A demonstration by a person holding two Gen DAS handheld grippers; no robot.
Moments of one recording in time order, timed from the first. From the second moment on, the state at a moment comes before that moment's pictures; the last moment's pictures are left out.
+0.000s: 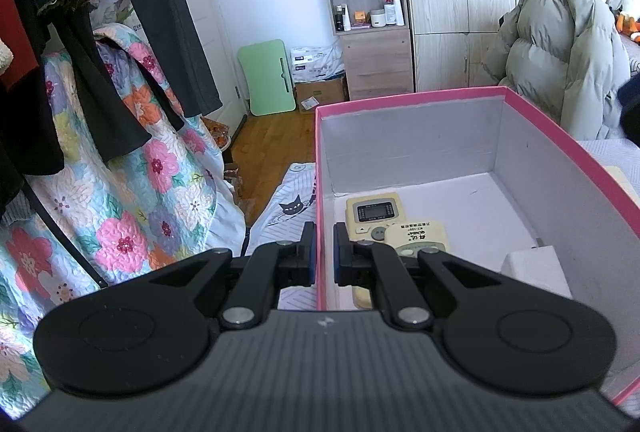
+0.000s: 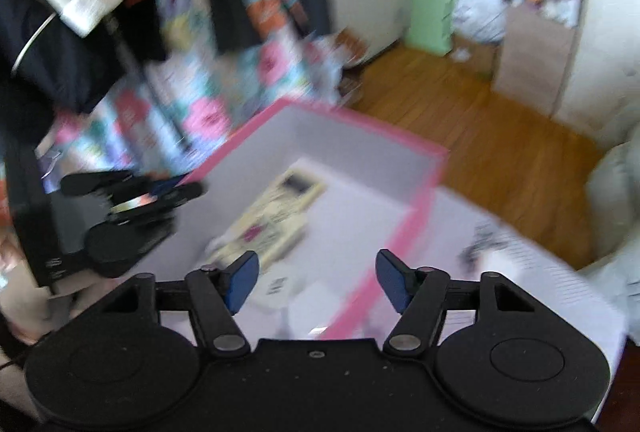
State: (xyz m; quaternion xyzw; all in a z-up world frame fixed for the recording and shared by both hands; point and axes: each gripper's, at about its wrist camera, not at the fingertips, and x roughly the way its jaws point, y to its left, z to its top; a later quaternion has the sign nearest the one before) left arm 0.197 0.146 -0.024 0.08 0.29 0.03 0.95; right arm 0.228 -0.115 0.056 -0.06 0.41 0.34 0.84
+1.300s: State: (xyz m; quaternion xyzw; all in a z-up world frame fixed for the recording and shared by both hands) left arm 0.197 0.145 -0.022 0.08 0.29 0.03 0.95; right arm 0.321 -0.215 -0.080 -0.01 0.62 0.09 0.78
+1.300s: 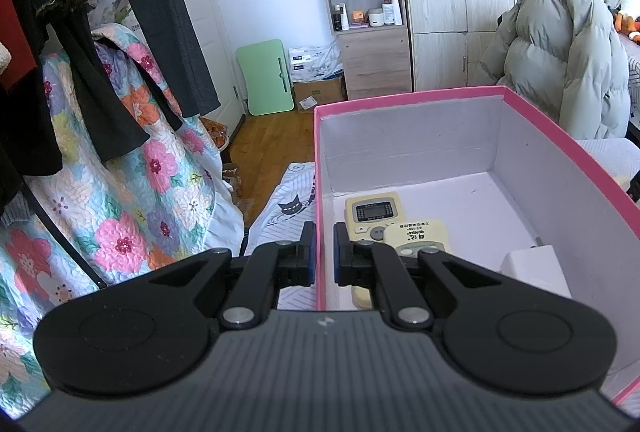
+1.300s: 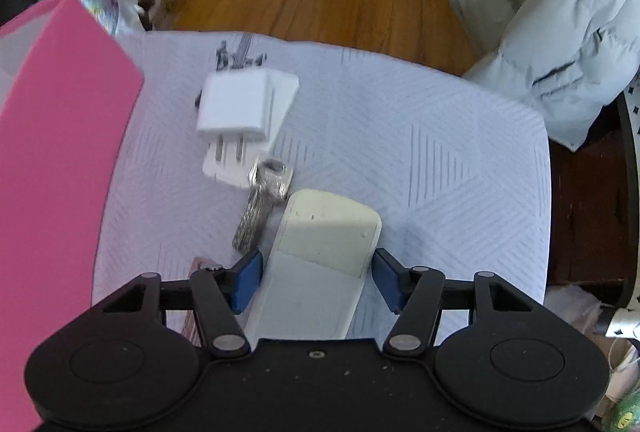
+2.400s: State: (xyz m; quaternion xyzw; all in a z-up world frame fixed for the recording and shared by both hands) left arm 0.198 0.146 -0.023 0.09 0.29 0.03 0.95; right arm 0.209 -0.209 0.068 0.02 0.33 0.22 0.92
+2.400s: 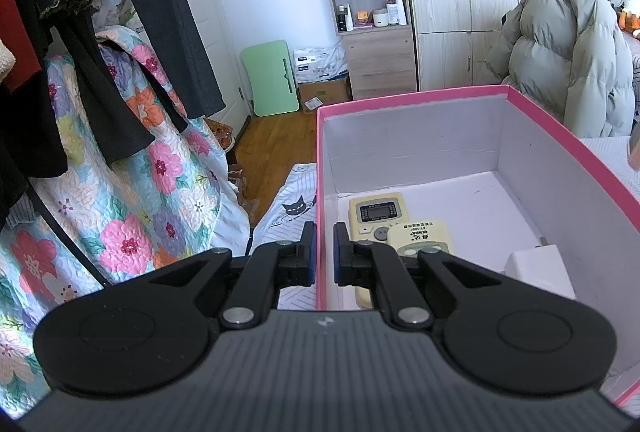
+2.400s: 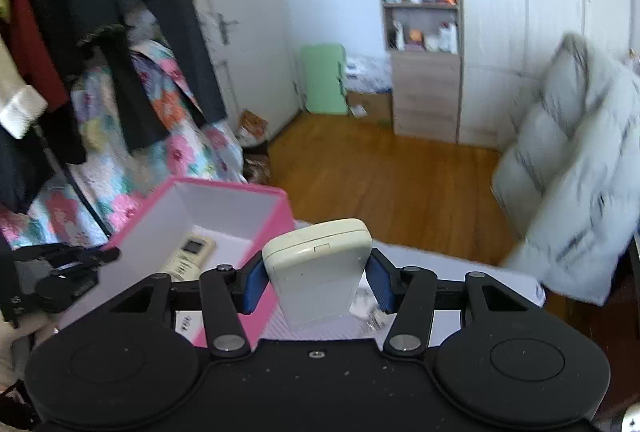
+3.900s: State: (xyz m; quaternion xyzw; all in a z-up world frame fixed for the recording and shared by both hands) left arm 0.198 0.148 -0.025 0.08 0.29 0.03 0.95; right arm 0.181 -0.069 0.015 -0.13 0.44 0.32 0.83
